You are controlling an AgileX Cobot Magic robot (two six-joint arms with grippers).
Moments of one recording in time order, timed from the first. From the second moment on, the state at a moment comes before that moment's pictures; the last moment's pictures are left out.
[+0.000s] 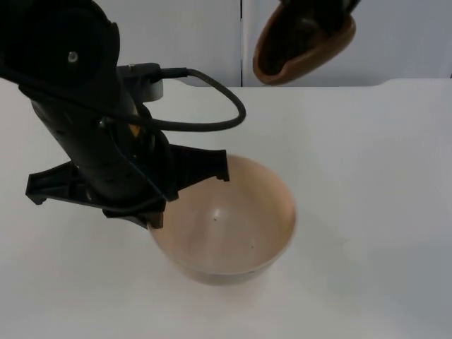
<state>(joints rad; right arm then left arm) 0.78 1.87 -1.84 -0.35 1.22 0.11 -0.65 1.70 -0.91 0.21 0.57 -0.90</state>
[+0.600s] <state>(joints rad) 0.92 1.92 -1.84 -0.55 1.22 0.14 -0.65 1.70 -0.91 0.21 0.57 -0.90</state>
